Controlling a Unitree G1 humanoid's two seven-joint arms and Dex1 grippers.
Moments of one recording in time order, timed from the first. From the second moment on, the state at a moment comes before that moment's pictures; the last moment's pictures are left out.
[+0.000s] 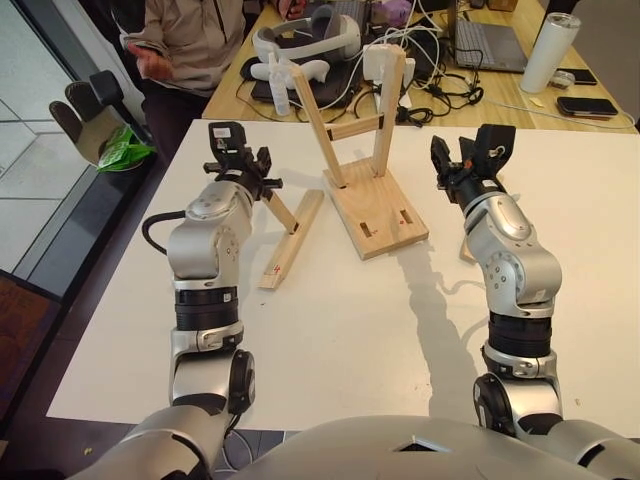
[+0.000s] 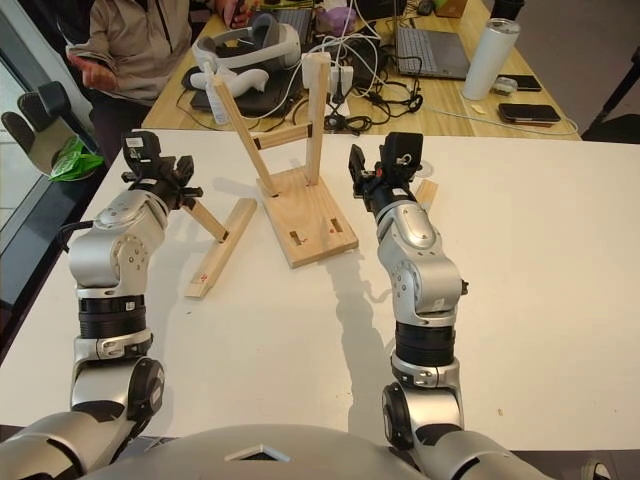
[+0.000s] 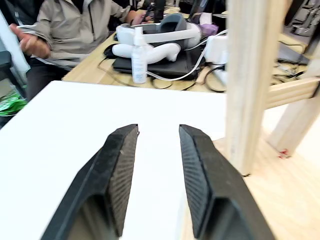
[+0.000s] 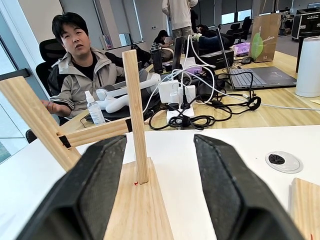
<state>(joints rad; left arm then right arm) -0.50 0.22 0.17 0.02 -0.22 0.74 0.01 -0.40 0.00 -0.05 -0.22 0.23 0.64 0.01</state>
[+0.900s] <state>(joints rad) -0.52 0.26 0.10 -0.38 -0.62 1.07 -0.22 -0.40 0.01 -0.06 -0.23 0.23 0.64 0.01</state>
